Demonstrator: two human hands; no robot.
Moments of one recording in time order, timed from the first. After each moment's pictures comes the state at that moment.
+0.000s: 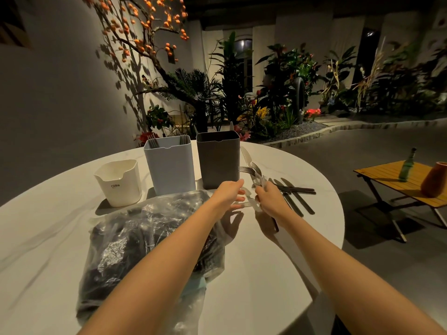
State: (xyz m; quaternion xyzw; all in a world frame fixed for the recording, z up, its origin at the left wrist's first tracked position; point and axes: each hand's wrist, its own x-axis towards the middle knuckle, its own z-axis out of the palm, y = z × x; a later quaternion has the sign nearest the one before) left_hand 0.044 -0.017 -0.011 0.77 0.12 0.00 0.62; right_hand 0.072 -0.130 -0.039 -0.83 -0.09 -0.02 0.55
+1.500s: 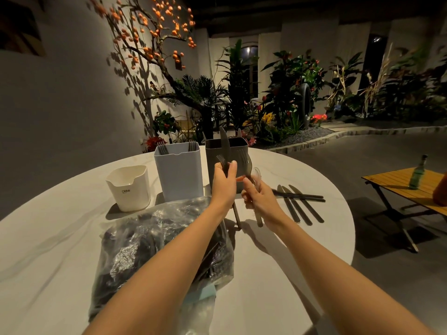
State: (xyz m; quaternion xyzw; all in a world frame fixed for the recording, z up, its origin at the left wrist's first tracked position) left_hand 0.038 -0.002 0.010 0.71 0.03 0.26 0.65; right_hand 0.046 -0.100 -0.017 -0.69 -0.24 0.00 0.69
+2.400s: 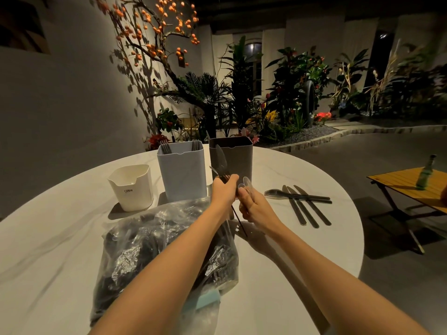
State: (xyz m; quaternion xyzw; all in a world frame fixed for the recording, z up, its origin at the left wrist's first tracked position) left_hand 0.048 0.011 -0.003 0.70 0.15 0.20 0.66; right_hand 0.047 -0.085 -0.037 -0.72 -0.27 0.02 0.63
